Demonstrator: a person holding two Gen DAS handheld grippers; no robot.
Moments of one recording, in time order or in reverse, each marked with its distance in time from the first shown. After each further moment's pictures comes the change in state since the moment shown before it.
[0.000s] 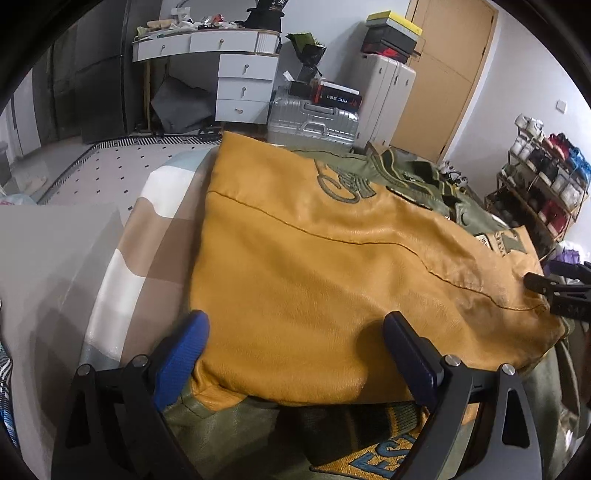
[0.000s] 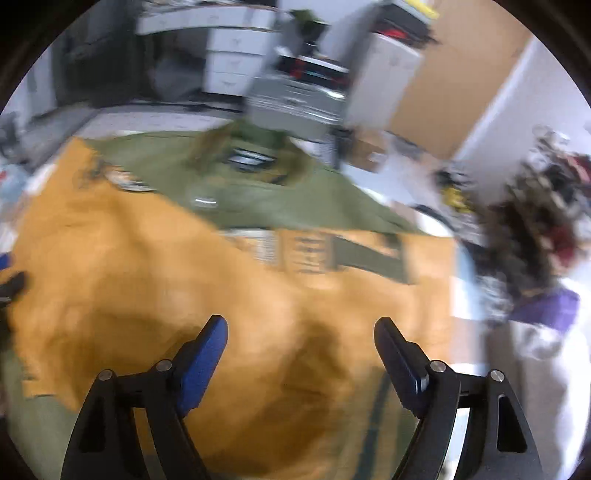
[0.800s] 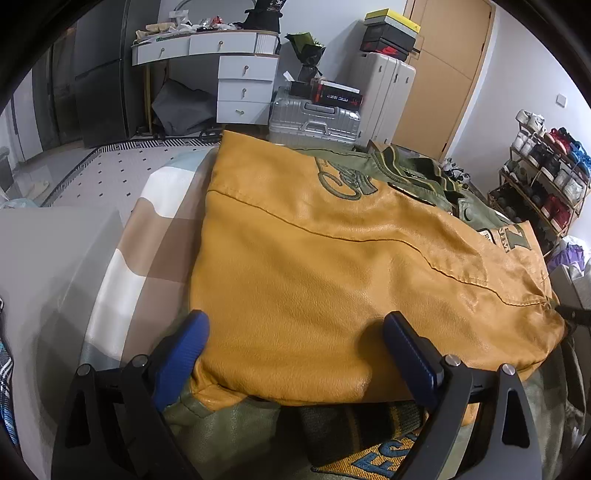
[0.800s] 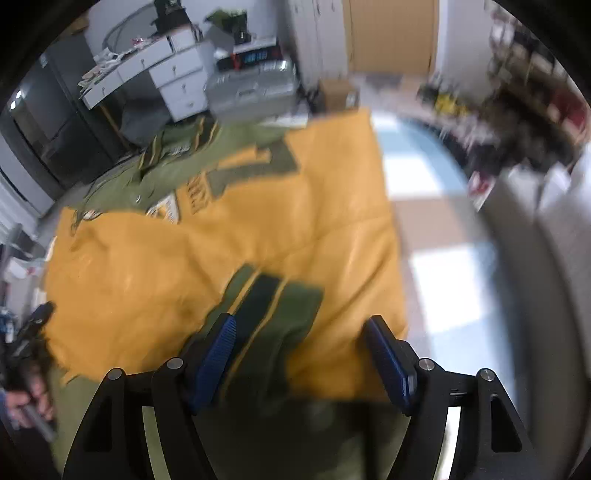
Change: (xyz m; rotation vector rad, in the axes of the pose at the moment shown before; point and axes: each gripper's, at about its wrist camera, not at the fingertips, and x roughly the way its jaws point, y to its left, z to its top) left arm 0.003 -0.006 0.005 0.012 0.000 0.019; right arm 0.022 -0.097 -0.073 0.364 0.113 0.328
